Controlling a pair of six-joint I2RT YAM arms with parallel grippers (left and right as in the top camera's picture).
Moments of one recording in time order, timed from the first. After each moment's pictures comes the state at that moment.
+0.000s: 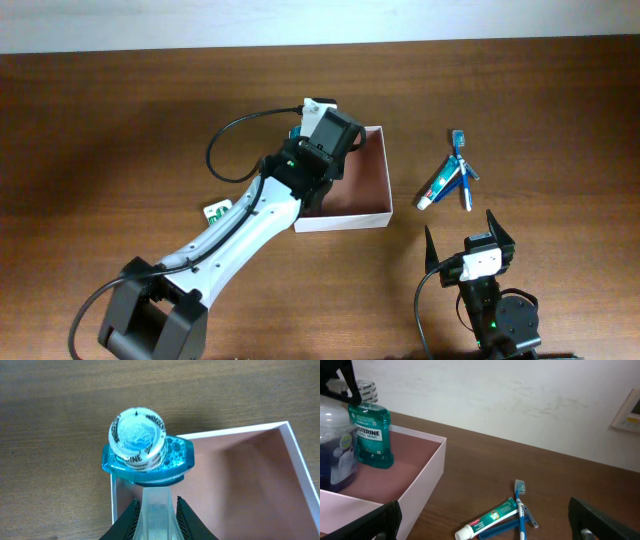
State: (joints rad) left arm -0.65 1.76 1.37 -0.53 -0.42 -0.41; right arm 0.22 0.01 0.01 -0.07 0.07 -0.18
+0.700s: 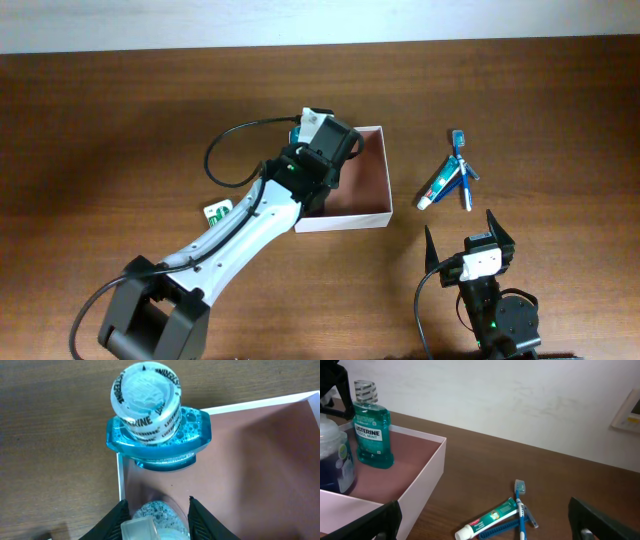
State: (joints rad) left arm -0.65 1.76 1.33 -0.56 -0.42 -0.40; right arm 0.22 0.01 0.01 -0.07 0.07 -0.18
